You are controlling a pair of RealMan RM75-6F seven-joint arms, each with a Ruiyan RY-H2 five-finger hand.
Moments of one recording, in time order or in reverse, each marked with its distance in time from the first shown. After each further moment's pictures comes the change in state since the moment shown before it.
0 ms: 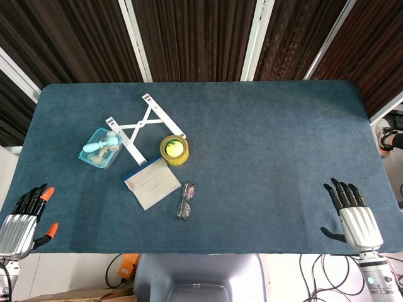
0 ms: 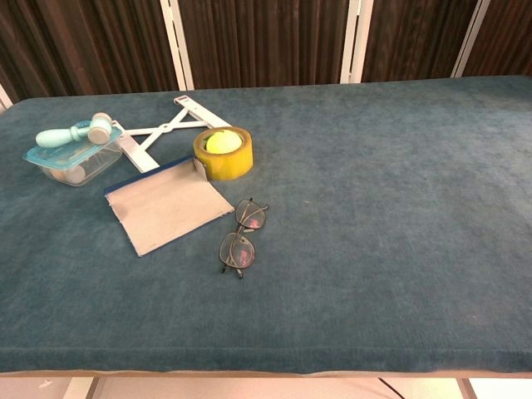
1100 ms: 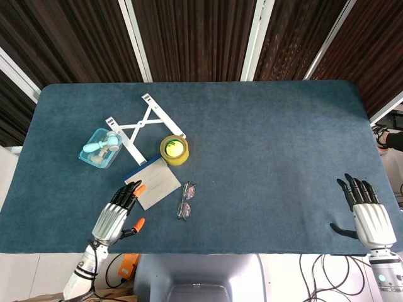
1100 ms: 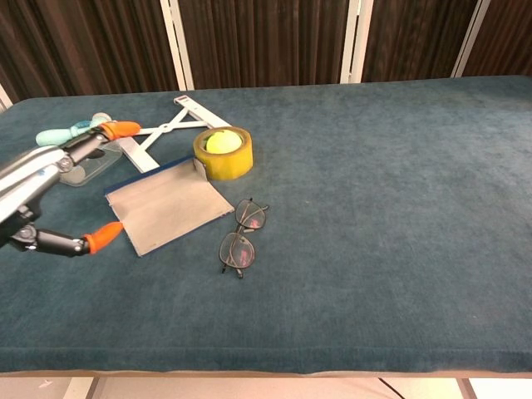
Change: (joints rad) left arm -0.222 -0.452 -0.055 0.004 0.065 -0.179 0.096; right arm -0.007 0.047 0.027 -0.002 0.048 0.003 0.082
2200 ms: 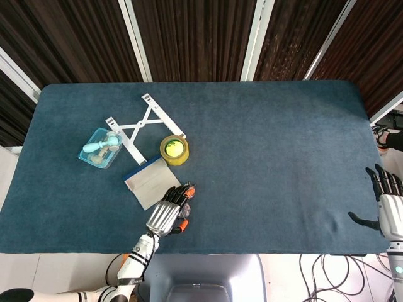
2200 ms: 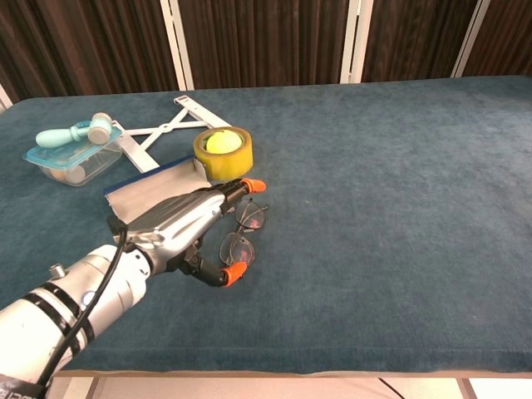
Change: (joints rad) left arm -0.213 -0.298 -0.107 0.053 -0.396 -0.265 0.360; right arm -0.005 0.040 0.071 -0.002 0.134 -0.013 0.065
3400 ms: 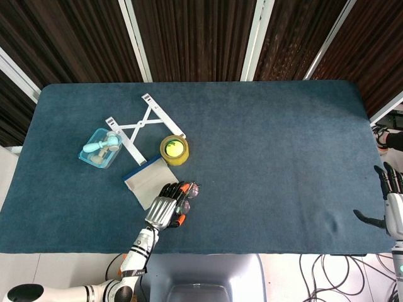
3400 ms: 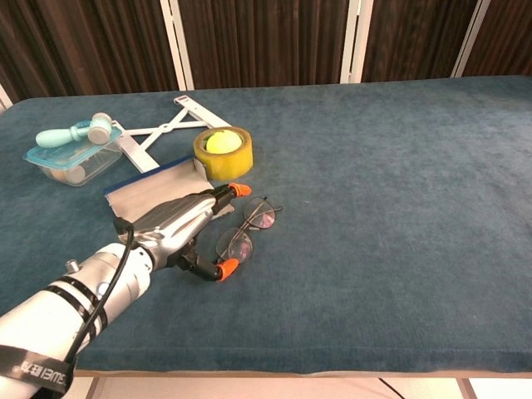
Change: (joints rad) left arm -0.042 -0.037 -0.015 0.123 -0.080 0.001 -0.049; right arm -0.011 0.005 0.024 -0.003 0.033 0.019 0.010
